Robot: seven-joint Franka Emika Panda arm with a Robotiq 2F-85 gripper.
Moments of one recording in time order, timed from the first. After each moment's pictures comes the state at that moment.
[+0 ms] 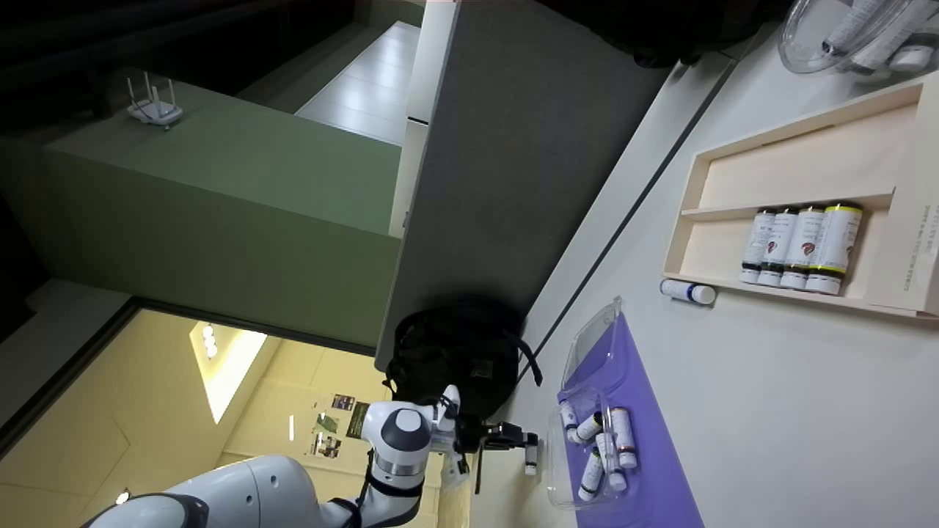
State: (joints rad) arm 0.56 0.86 -0.02 -1.56 -0.05 2.48 0.79
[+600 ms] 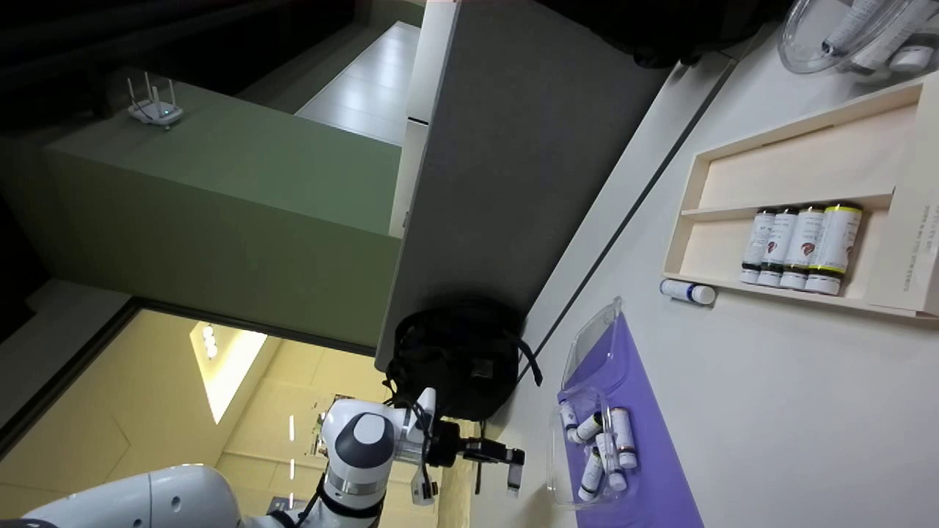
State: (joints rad) arm 0.50 0.53 0.00 -1.97 0.00 2.49 0.84
